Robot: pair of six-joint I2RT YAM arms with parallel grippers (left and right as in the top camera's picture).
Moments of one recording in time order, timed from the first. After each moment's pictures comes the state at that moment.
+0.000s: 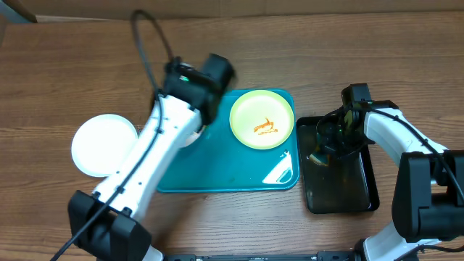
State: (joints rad) left arm -0.52 1.71 1.60 -1.39 -0.85 -0.46; right arm 0.05 1.80 1.04 -0.80 -0.21 0.41
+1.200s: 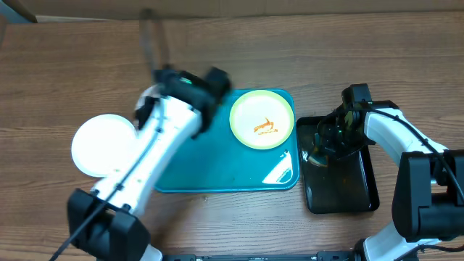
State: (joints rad) left arm -0.44 1.71 1.57 -1.59 -0.96 -0.62; right arm 0.04 1.80 1.04 -0.81 -0.26 0.33
